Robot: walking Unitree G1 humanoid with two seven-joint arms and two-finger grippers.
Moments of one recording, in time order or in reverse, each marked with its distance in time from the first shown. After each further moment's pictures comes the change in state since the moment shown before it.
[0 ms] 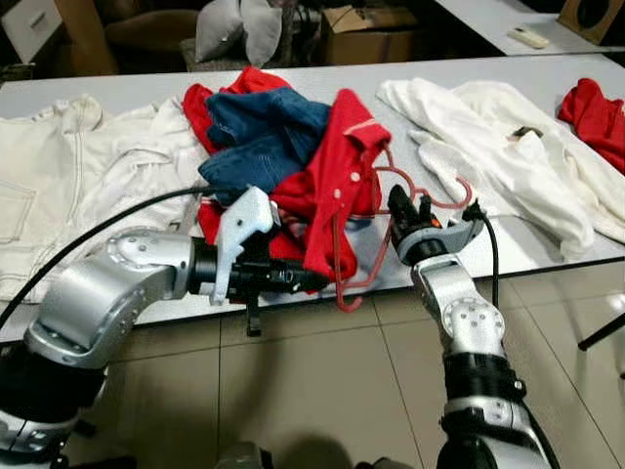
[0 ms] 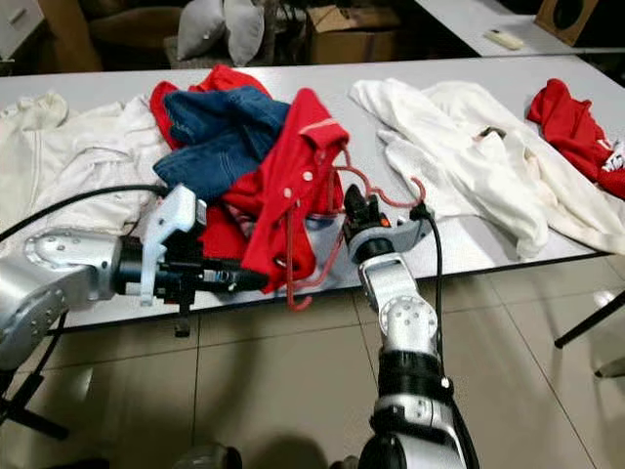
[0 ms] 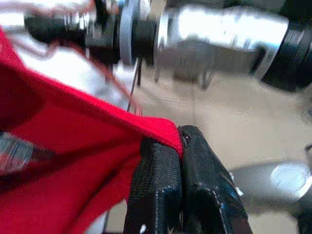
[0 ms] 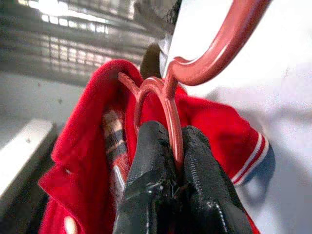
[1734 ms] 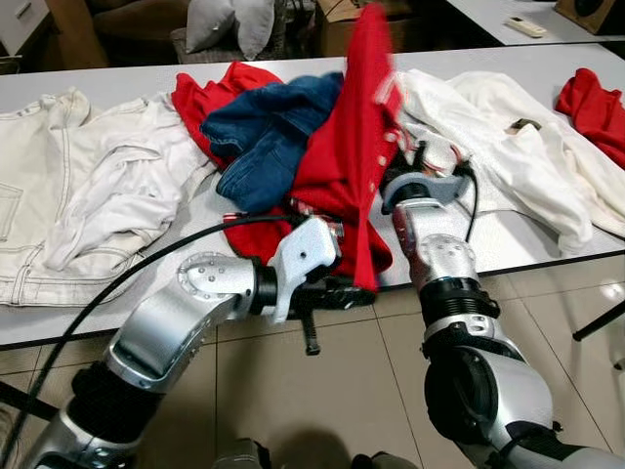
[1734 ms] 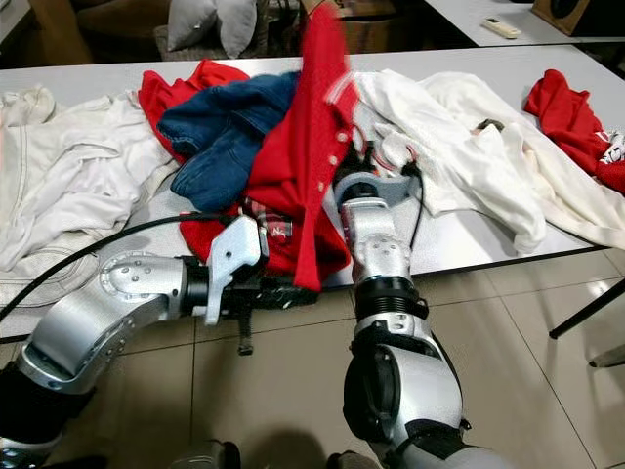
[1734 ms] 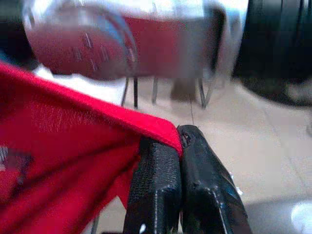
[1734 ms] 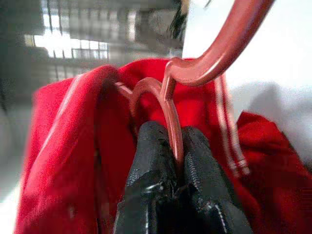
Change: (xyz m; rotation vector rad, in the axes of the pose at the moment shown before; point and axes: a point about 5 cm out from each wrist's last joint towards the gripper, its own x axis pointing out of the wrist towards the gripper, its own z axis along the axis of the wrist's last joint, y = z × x) left arm 0.060 -0.020 0.004 0.053 -0.127 -0.016; right arm 0.052 0.050 -0.015 0.084 -0.031 0.016
